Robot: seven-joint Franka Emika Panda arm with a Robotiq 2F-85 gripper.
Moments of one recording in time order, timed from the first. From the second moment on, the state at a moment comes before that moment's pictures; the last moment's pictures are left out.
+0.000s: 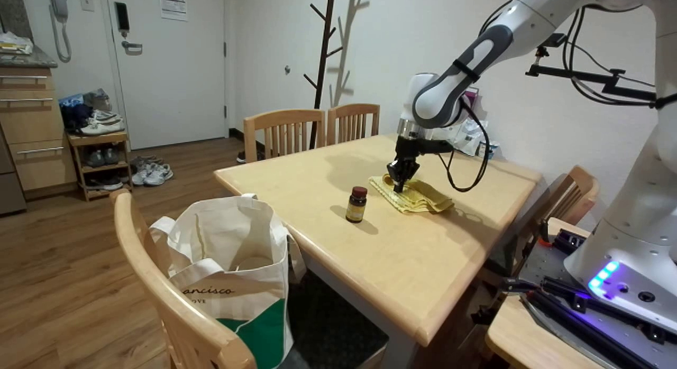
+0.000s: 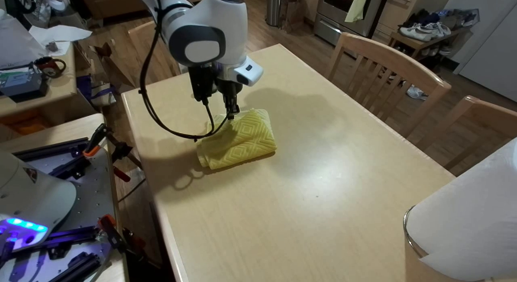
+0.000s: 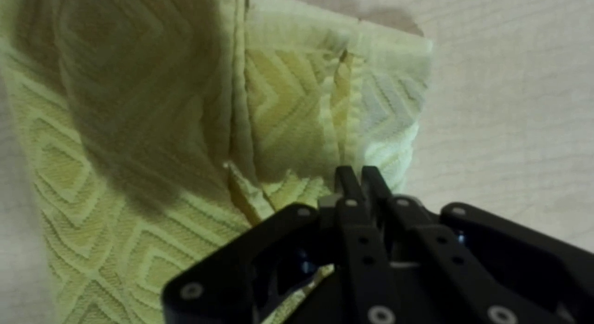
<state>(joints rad) 0.05 0.42 0.04 -2.26 0.13 2.62 0.18</state>
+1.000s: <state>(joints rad) 0.27 0.39 -0.21 -2.26 -0.22 2.66 0.50</state>
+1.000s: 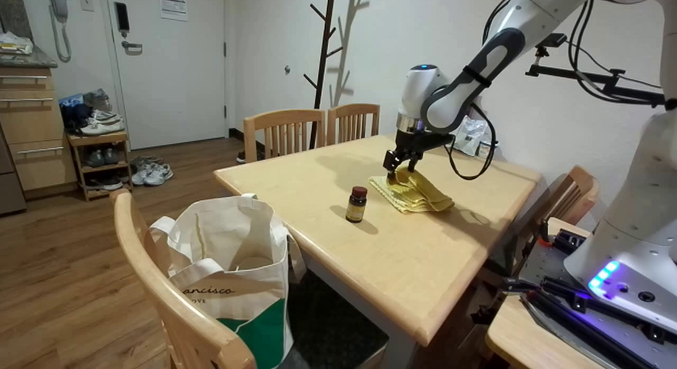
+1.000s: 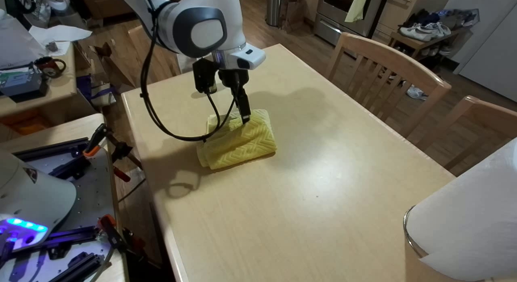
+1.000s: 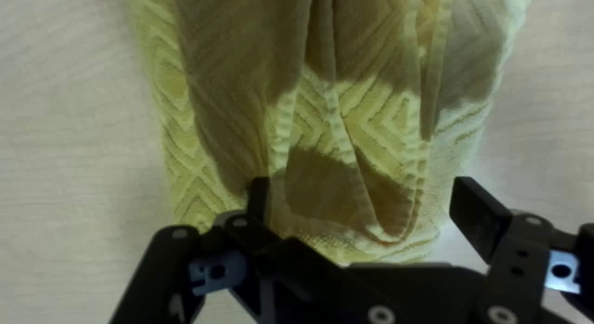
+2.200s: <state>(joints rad) 0.17 0.40 -0.16 -2.33 -0.08 2.71 0.57</state>
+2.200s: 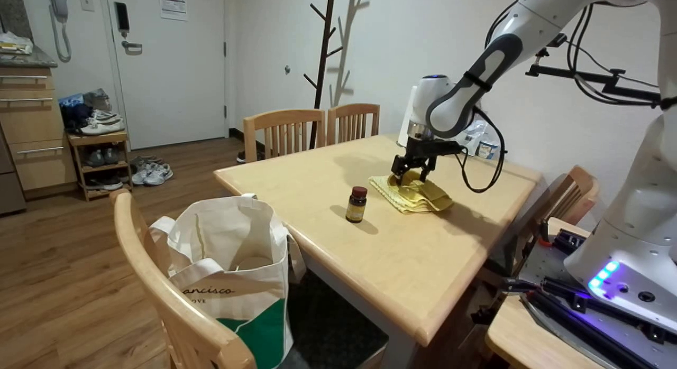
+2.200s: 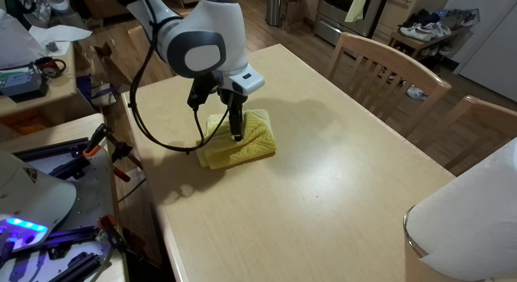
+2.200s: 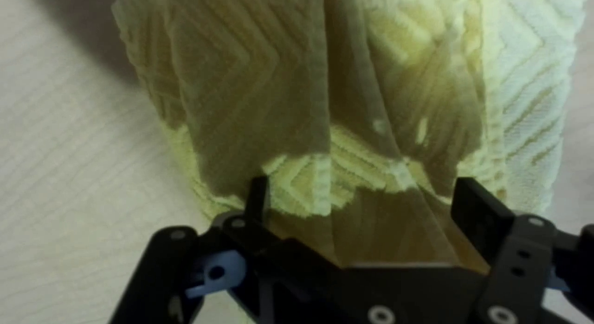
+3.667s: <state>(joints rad) 0.16 0.63 0.02 -1.90 0.00 2.75 0.23</state>
